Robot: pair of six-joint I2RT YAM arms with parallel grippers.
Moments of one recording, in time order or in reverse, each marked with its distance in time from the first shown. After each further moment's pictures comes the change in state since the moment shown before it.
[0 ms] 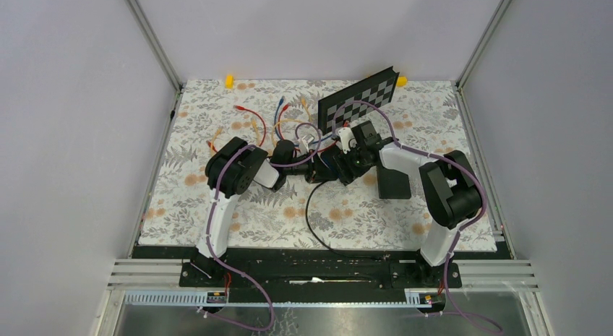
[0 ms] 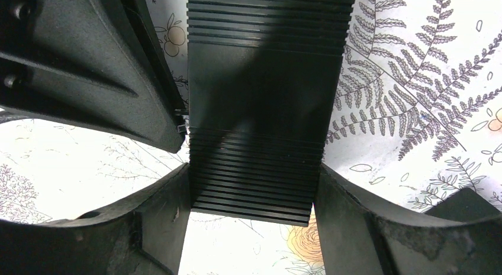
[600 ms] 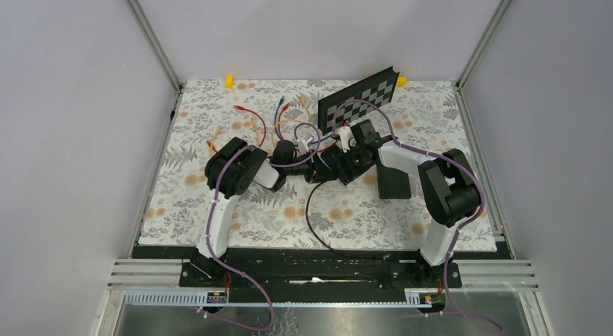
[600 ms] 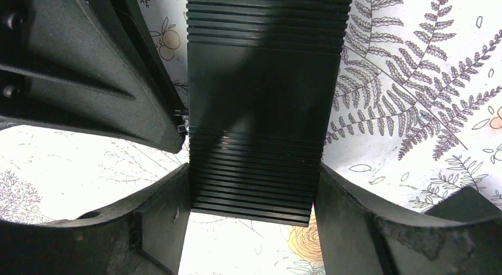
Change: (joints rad) left arm -0.005 -0.013 -0.009 -0.014 -0.031 0.006; right arm -0.002 0.024 0.034 -0.034 0.009 0.016
